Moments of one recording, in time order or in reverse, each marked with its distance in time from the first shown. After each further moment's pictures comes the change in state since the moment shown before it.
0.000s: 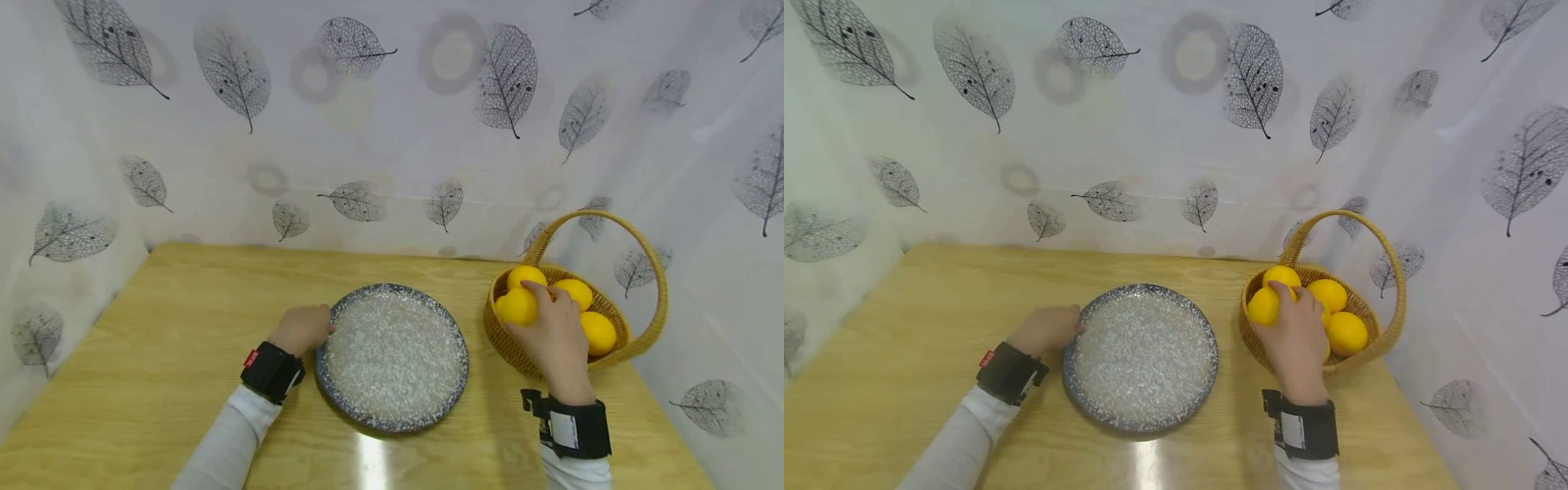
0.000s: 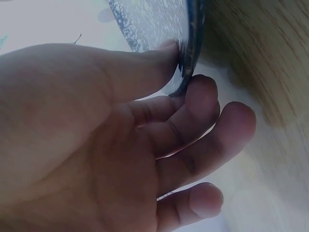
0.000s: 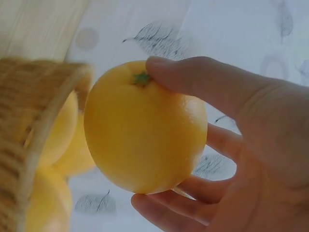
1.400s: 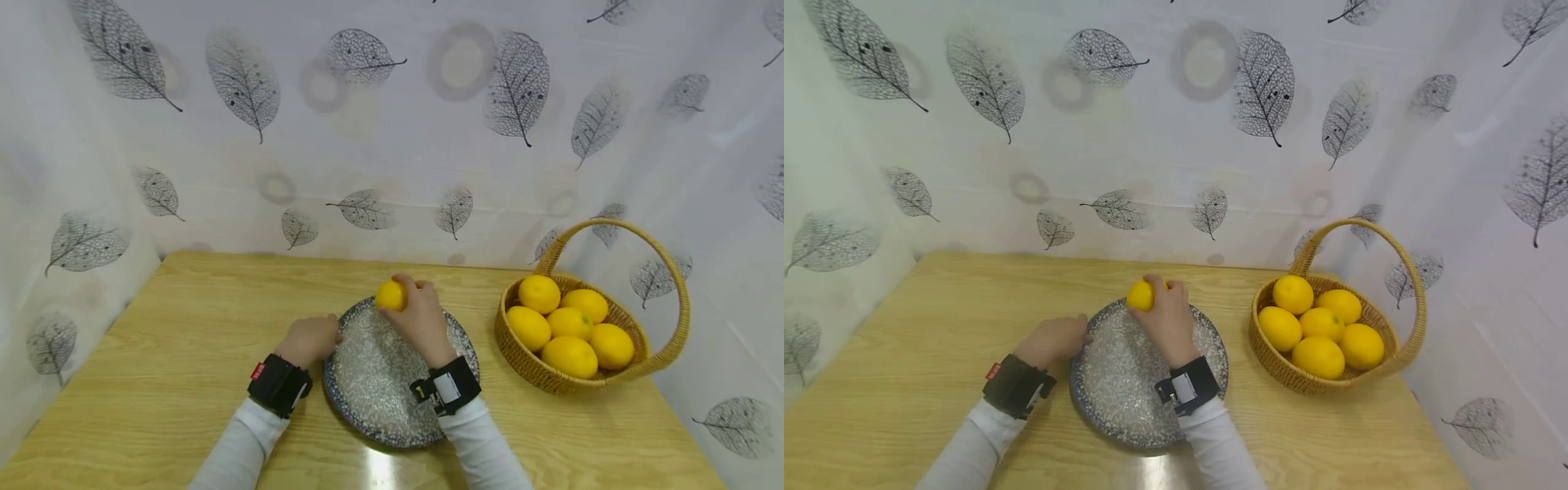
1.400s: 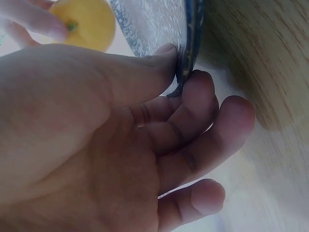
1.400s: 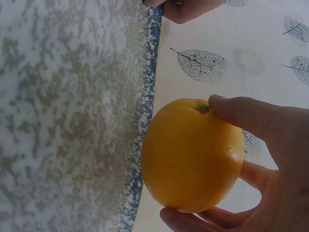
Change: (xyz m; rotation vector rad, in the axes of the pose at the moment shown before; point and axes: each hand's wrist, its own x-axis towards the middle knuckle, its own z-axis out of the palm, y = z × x) left_hand -0.010 0.004 -0.007 -0.026 0.010 -0.004; right_hand 0.034 -0.137 0.131 0.389 -0.169 -0.141
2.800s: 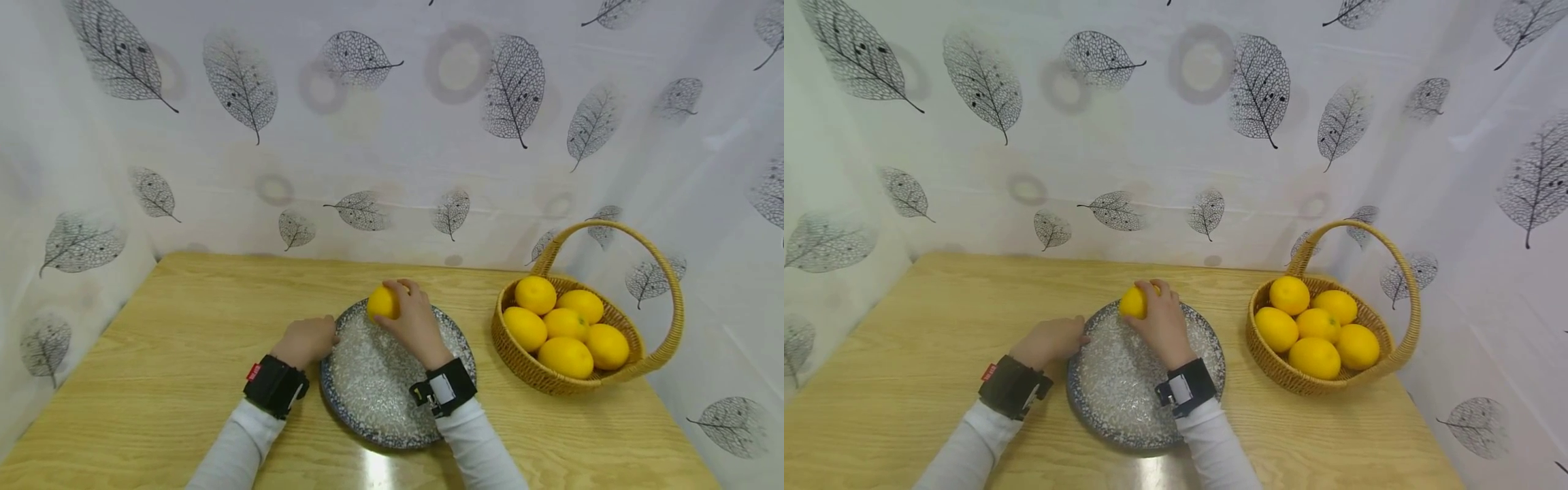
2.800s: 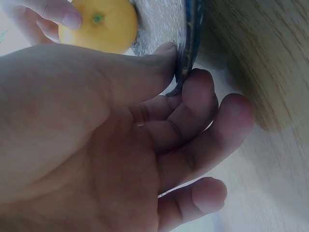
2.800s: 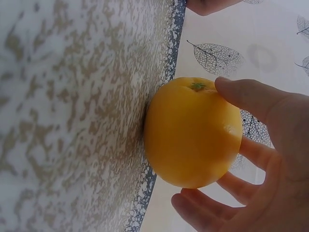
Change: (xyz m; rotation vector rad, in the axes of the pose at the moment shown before) left_hand 0.002 -0.002 0.003 -0.003 -0.005 0.009; right_hand 0.002 0.009 0.007 -0.028 -0.094 -0.071
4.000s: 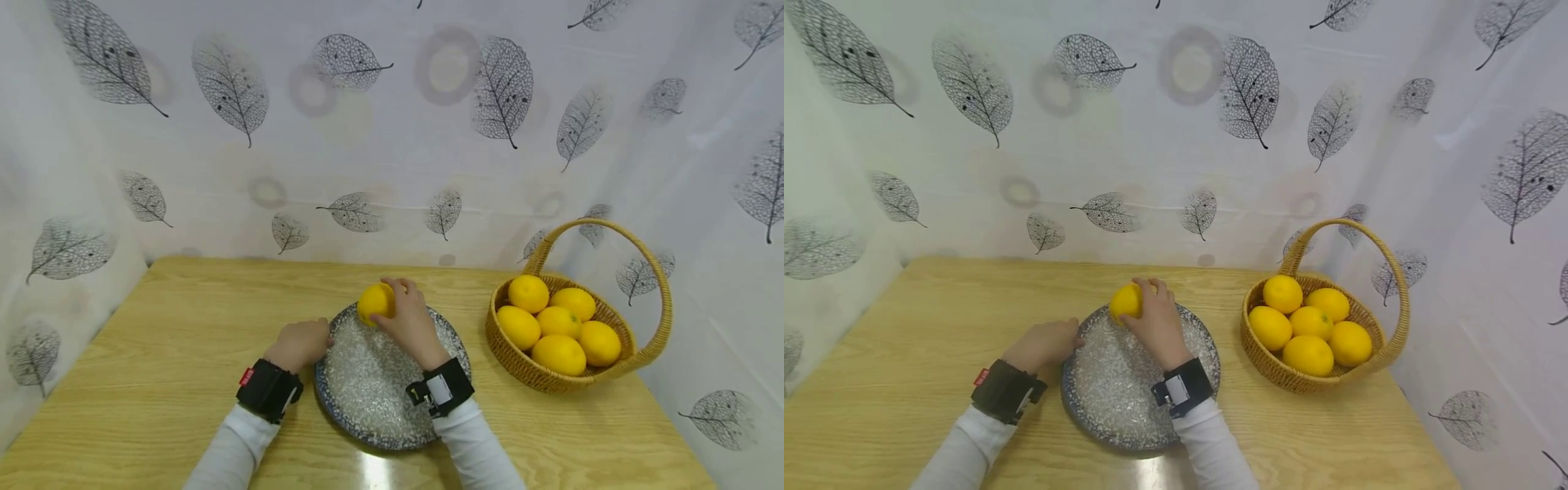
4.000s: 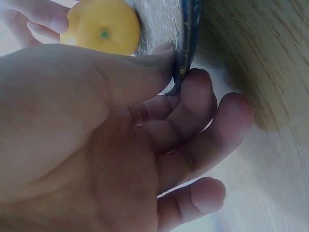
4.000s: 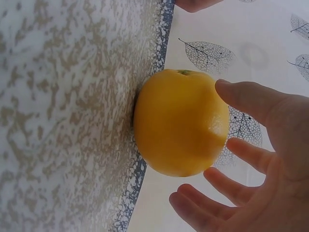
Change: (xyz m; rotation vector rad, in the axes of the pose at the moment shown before) left_hand -0.001 0.002 0.000 -0.009 0.000 -0.015; right_hand 0.000 -0.005 -0.007 0.006 0.002 0.026
